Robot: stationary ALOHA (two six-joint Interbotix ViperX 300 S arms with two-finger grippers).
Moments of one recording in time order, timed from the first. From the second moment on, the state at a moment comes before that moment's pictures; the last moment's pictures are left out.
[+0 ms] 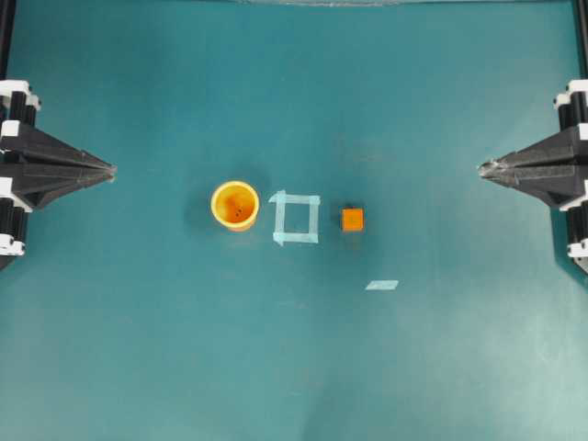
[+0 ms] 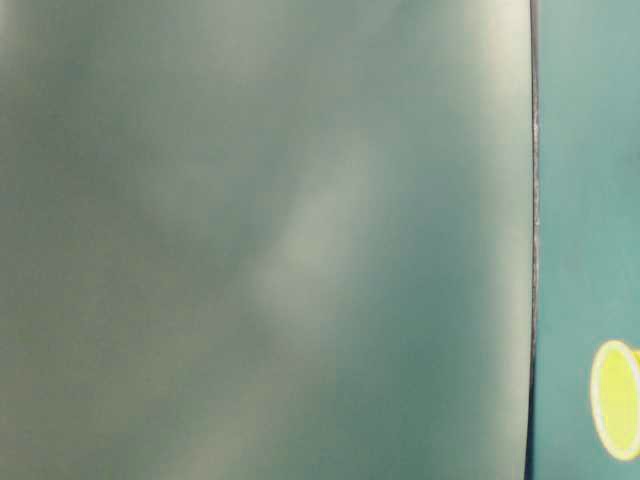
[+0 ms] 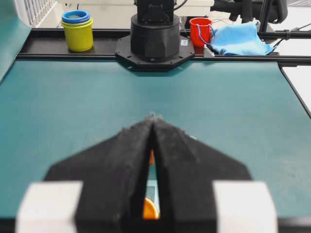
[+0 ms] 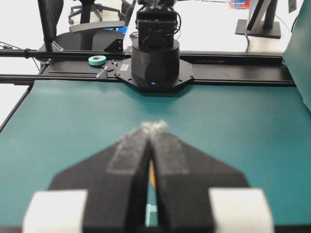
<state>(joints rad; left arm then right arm) 0.00 -0.97 1.19 0.00 -0.29 0.00 0.00 -0.96 1.17 0.00 -0.29 0.00</state>
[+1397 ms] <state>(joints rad) -0.01 -1.17 1.12 0.01 0.15 -0.02 0.00 -0.59 1.09 0.00 -0.07 0.07</state>
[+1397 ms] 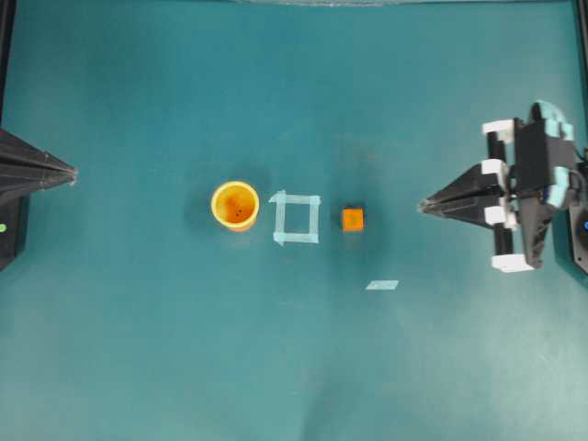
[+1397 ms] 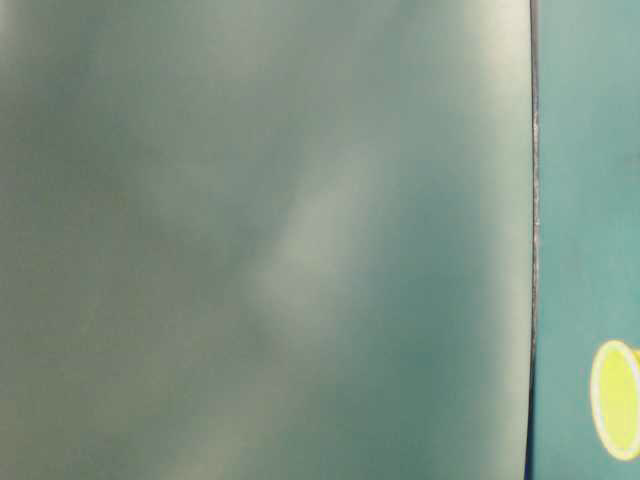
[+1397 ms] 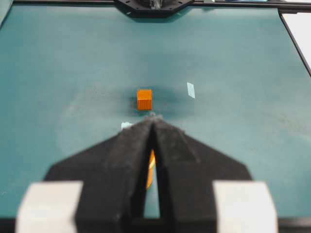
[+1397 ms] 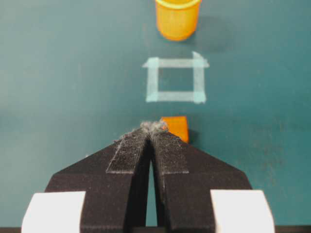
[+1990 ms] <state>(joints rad) -0.01 -1.17 1.12 0.01 0.15 -0.02 0.00 -0.20 0.84 -0.02 0.13 0.07</state>
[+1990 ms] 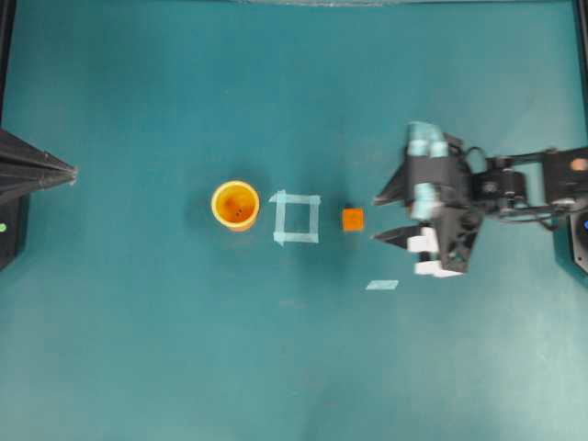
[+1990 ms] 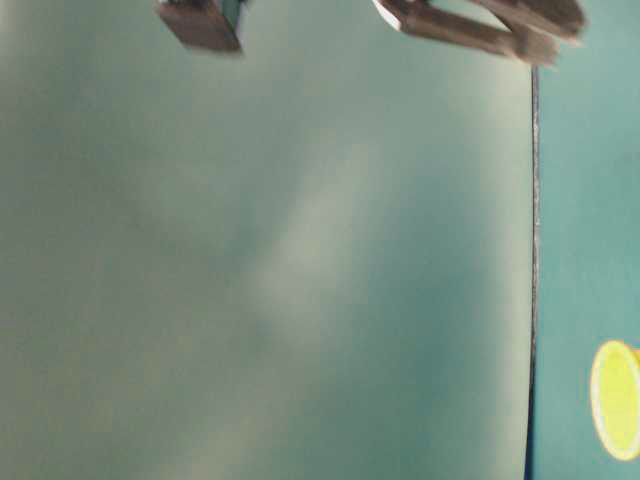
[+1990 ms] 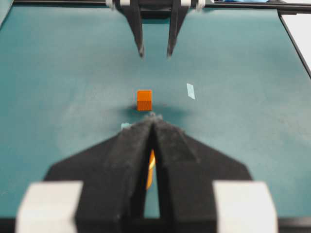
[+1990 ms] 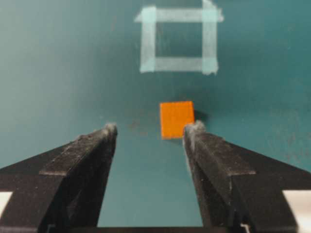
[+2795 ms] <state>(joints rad) -0.01 -1.17 1.12 0.01 0.15 0.00 -0.06 0.02 0.75 -0.07 0.15 0.07</state>
